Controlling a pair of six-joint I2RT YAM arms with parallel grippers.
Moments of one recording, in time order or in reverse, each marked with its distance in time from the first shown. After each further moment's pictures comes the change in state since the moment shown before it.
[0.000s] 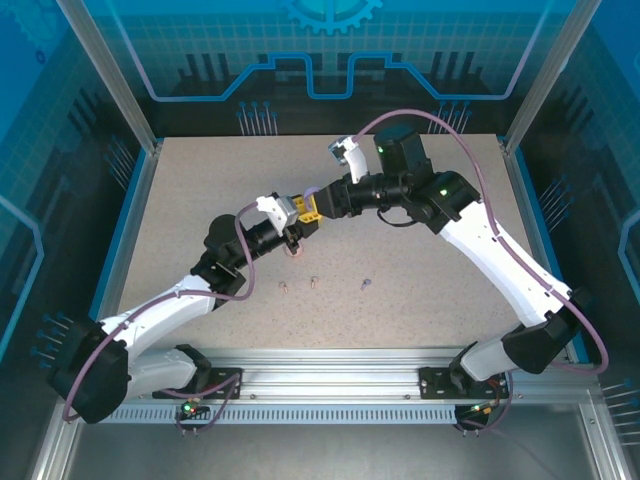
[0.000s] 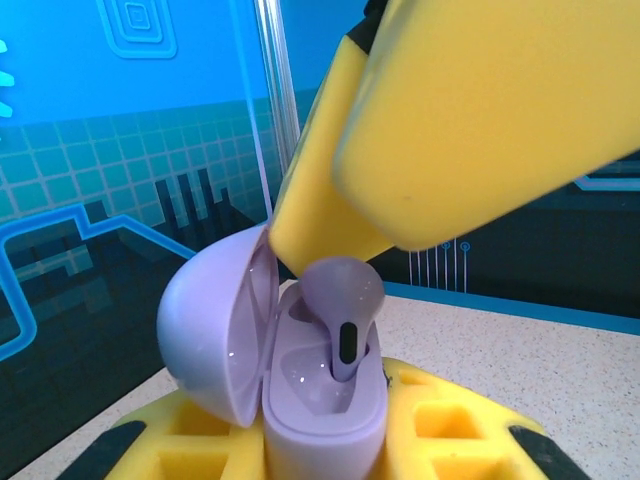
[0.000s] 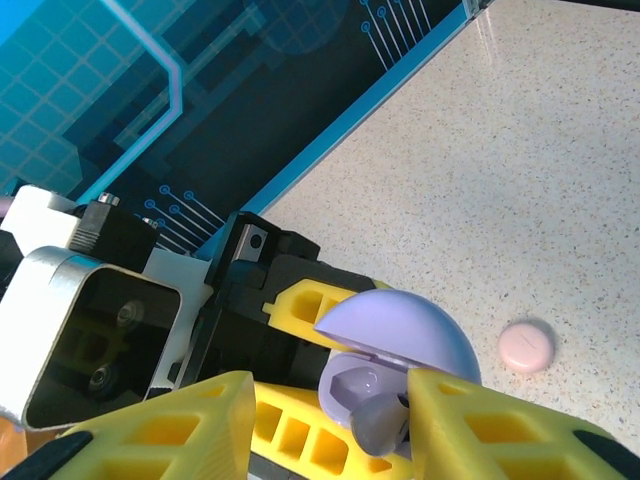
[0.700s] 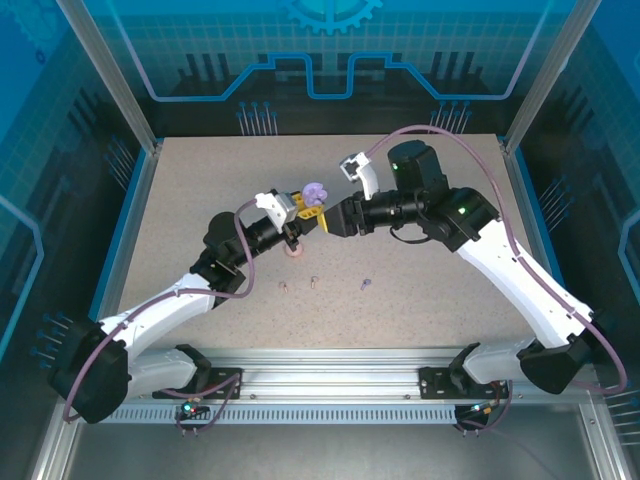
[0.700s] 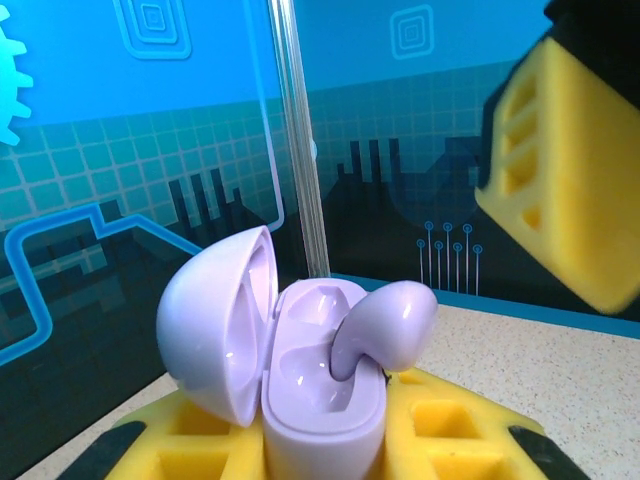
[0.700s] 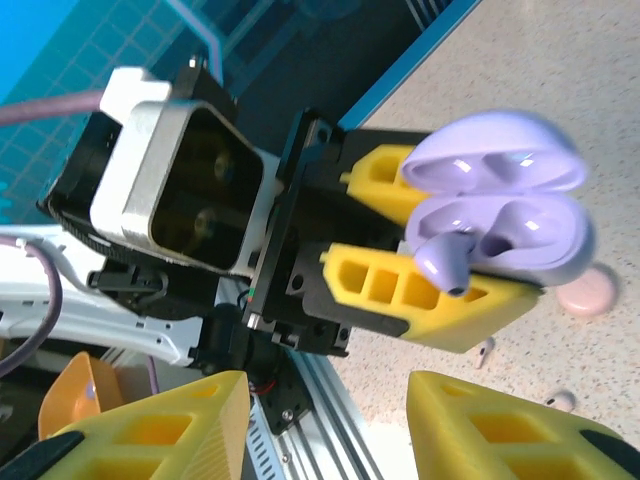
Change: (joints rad) left arm 0.005 0.001 0.017 -0.021 -0.017 0.000; right arm 0.003 -0.126 -0.108 -0.019 -0.046 0.089
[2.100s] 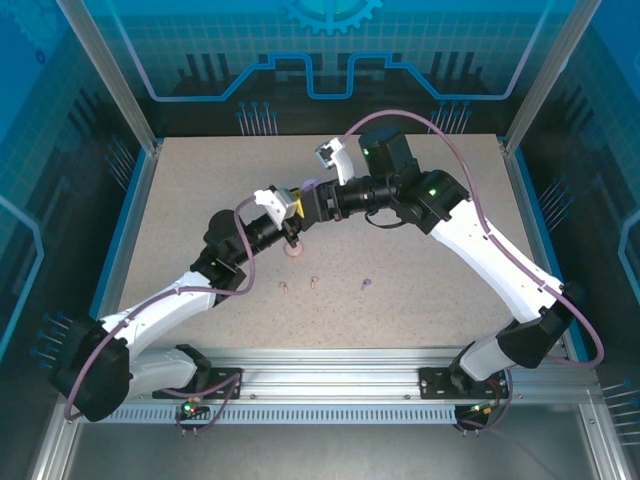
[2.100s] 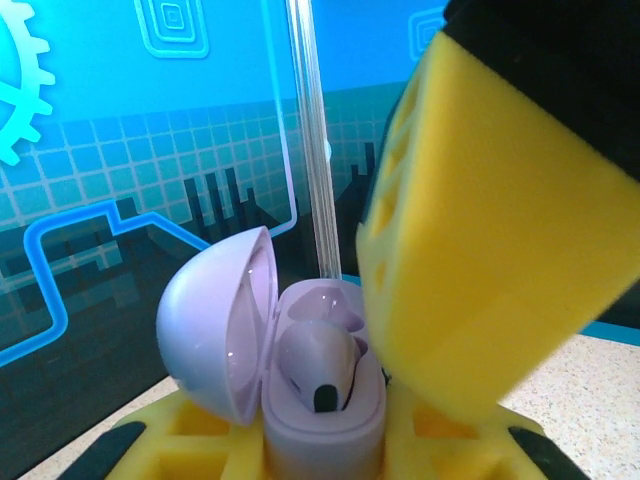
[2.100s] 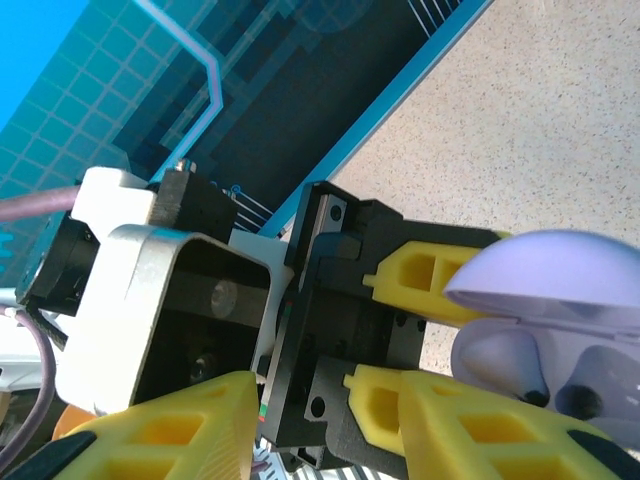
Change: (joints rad) left arm 0.006 0.013 0.013 0.003 -0.018 -0.011; right arm 0.052 0.174 0.172 0.010 0.028 0.056
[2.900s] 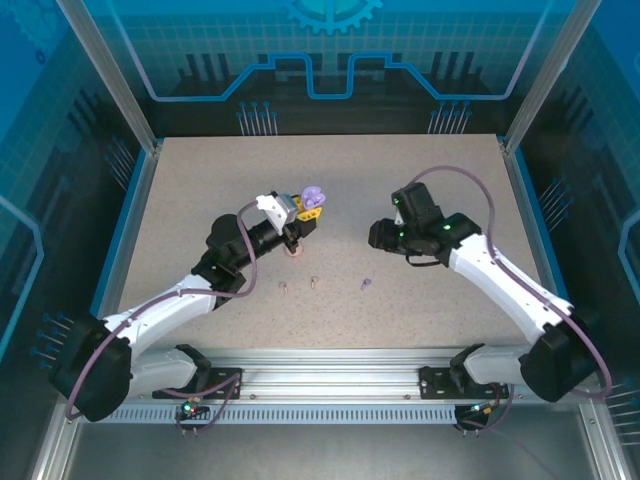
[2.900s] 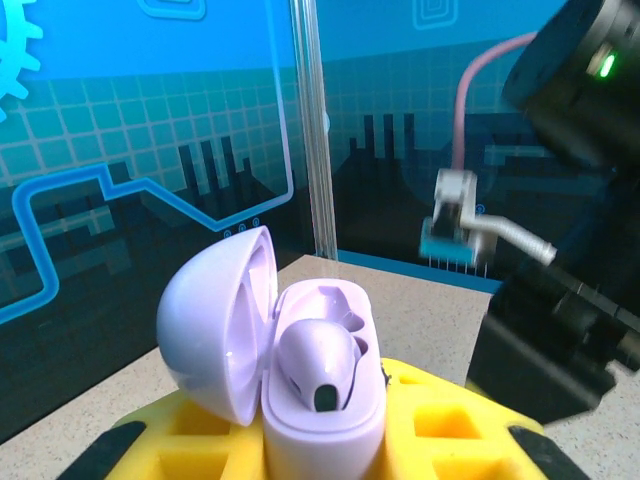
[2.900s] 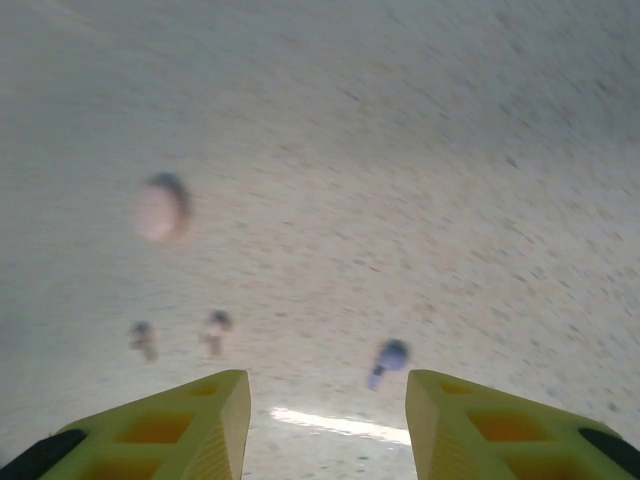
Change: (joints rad) left arm 0.000 -0.002 -0.050 0.000 -0.009 -0.011; right arm -0.195 -0.195 -0.633 -0.013 0.520 0.255
